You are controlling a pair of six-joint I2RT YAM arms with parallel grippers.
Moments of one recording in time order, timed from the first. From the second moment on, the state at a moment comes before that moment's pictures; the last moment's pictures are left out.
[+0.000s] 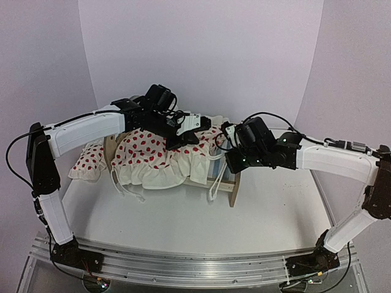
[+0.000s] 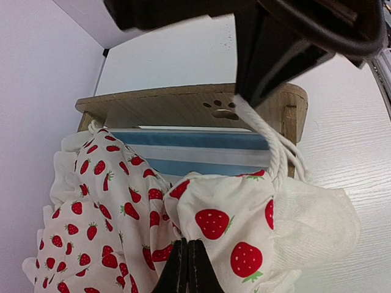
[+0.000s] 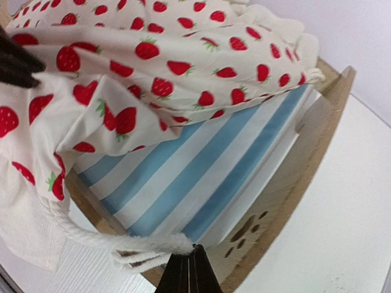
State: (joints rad) left arm -0.79 1.82 1.71 -0.57 0.36 0.82; right arm 0.86 1.53 1.22 -0.46 0.29 0.18
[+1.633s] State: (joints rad) left arm -0.83 1.37 0.86 -0.07 0.75 0.34; right arm 0.85 1.54 1.17 -0.29 -0.49 0.43
